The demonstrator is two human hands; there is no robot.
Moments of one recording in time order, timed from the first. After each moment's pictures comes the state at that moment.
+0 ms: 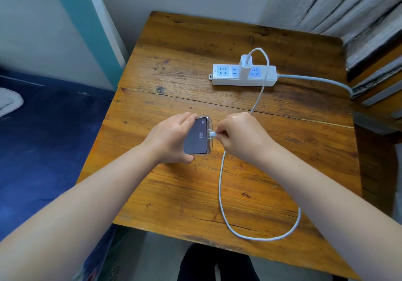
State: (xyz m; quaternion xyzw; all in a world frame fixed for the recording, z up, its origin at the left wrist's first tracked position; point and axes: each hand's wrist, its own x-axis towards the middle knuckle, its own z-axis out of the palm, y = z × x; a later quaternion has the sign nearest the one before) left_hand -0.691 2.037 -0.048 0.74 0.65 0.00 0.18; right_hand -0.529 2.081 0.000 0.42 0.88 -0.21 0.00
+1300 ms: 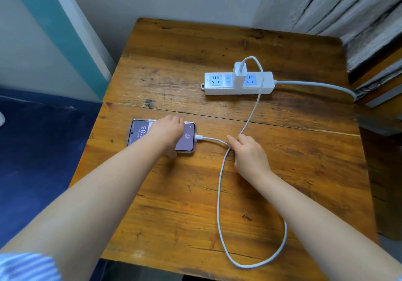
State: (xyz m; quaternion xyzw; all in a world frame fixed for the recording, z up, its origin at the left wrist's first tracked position) left_hand -0.708 2.113 -0.090 0.71 0.65 -0.26 0.11; right_hand -0.503 2.105 -0.106 0.50 0.85 -0.16 -0.06
